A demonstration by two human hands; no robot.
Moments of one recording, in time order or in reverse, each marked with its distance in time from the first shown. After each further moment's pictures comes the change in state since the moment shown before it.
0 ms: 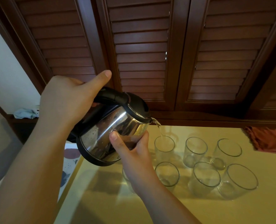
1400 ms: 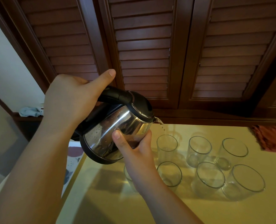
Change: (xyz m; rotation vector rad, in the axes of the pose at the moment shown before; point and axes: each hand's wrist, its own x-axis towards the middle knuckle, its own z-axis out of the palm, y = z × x) left_hand 0.001 0.000 0.010 0.054 -0.003 0.045; right_hand 0.004 0.002 -0.004 0.018 0.002 -0.015
